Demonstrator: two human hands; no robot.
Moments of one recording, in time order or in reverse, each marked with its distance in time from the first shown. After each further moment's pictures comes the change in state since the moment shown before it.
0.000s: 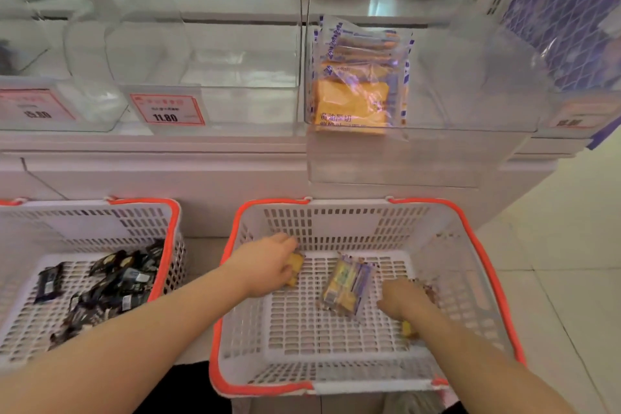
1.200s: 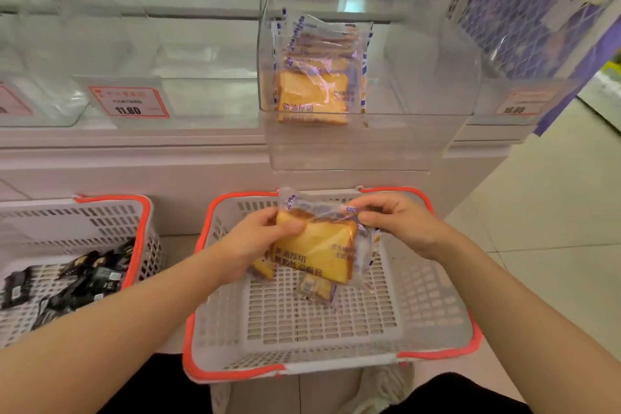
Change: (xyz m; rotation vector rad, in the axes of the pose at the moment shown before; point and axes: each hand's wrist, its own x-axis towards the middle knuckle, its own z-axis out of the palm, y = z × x) left_hand 0.006 0.049 -0.011 -1.463 0.048 -0.241; right_hand -0.093 0.041 -0.098 1.175 0.234 -0.750
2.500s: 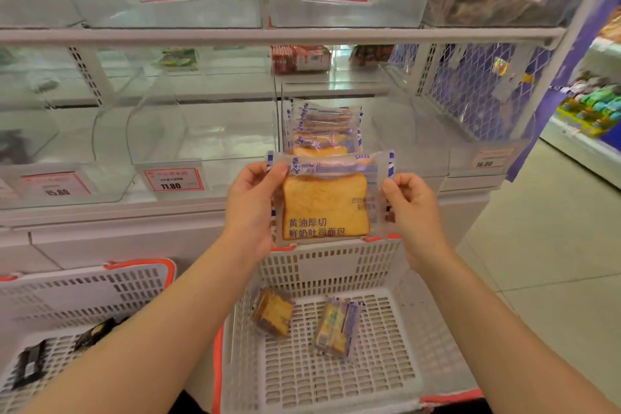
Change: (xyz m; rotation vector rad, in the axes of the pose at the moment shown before) left_hand -0.044 0.131 -0.005 -0.462 0.335 0.481; right_hand -0.001 -0.094 0.031 0.152 0.795 -0.259
